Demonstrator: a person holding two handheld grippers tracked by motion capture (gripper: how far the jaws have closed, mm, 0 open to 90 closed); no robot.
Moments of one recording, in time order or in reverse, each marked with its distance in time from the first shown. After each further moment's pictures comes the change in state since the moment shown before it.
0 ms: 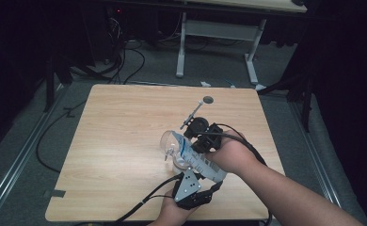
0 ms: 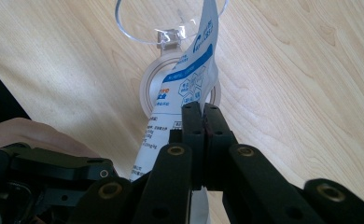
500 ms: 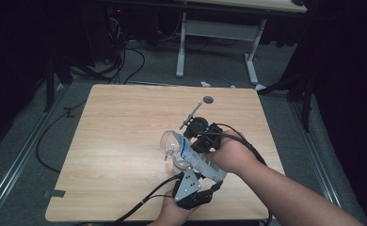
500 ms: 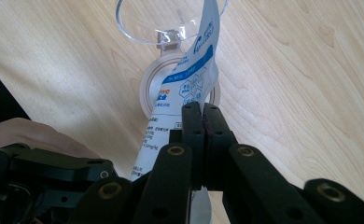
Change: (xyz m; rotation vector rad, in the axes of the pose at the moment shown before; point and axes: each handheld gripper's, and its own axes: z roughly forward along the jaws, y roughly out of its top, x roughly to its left) left arm 0.000 0.002 0.000 -0.006 0.000 -0.002; right arm 0.001 0.001 -0.001 0.004 -0.008 -0.006
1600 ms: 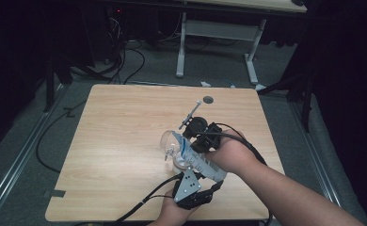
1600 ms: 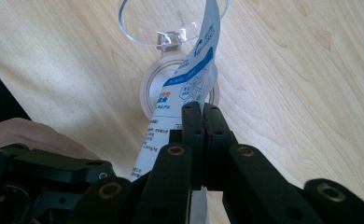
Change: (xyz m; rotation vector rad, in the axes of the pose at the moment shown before) left arm -0.001 0.002 -0.001 -0.014 -0.001 0.003; right arm 0.002 0.002 -0.003 0.001 -0.007 -0.013
